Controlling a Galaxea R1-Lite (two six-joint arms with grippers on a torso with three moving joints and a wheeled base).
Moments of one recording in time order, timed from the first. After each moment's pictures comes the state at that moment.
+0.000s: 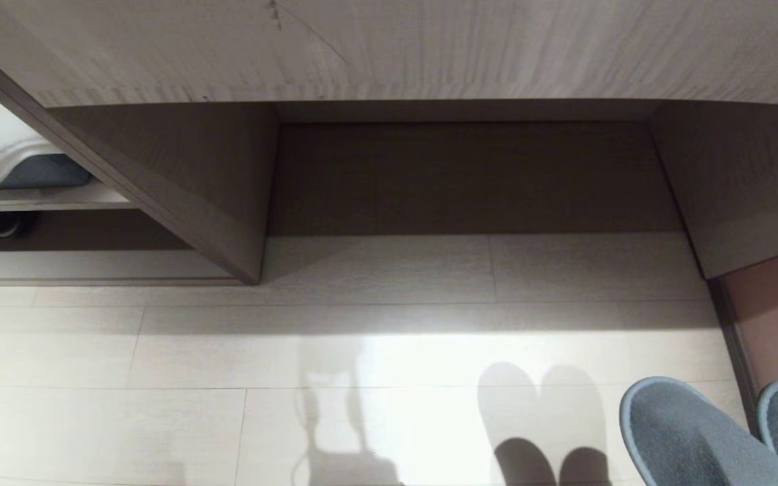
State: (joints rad) left arm 0.00 0.00 0.00 0.00 0.00 -0.01; right arm 0.00 0.00 0.00 0.00 0.01 -0.02
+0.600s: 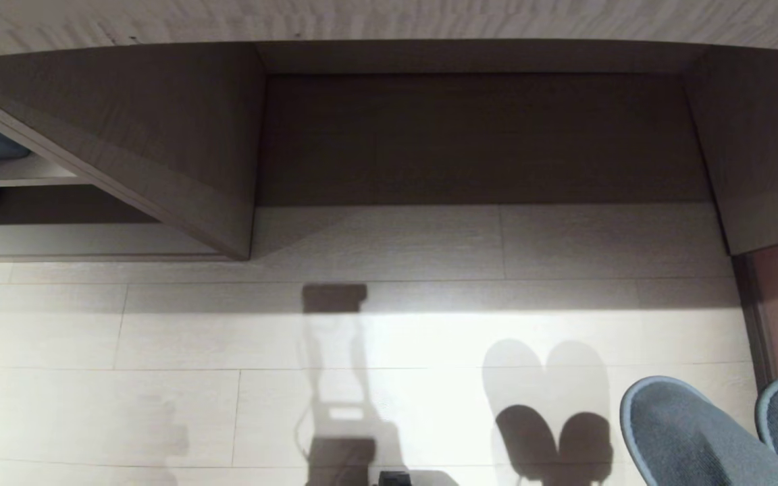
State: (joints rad) left arm 0.00 0.00 0.00 0.00 0.00 -0.01; right arm 0.00 0.00 0.00 0.00 0.01 -0.02
